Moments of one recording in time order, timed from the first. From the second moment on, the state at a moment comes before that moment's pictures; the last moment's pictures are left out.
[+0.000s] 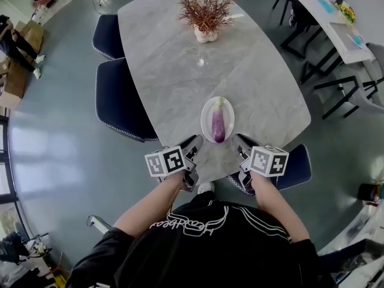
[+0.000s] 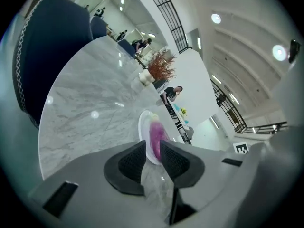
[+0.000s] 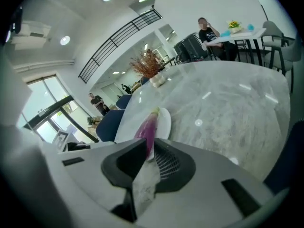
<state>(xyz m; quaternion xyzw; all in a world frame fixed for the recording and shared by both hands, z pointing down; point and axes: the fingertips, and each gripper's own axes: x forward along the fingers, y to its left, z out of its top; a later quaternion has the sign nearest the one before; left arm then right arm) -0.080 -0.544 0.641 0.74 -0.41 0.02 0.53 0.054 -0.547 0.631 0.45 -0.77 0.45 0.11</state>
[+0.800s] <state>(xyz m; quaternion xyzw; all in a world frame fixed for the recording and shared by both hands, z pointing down) -0.018 -0.353 0.475 0.92 -0.32 0.09 0.20 0.043 -0.352 0.464 0.26 -0.94 0.21 0.05</state>
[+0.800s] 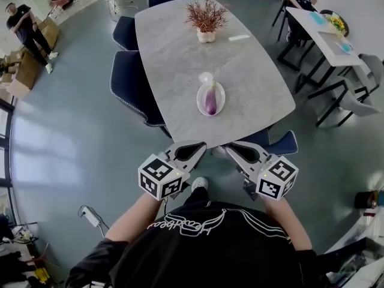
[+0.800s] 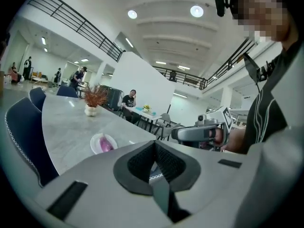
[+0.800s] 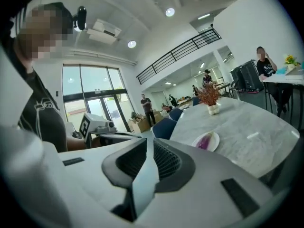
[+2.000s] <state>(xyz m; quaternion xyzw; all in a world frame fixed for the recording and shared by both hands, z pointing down) 0.106 -0.009 0.408 0.95 -0.27 0.05 0.17 0.138 -0.026 0.412 0.22 -0.97 0.12 0.04</state>
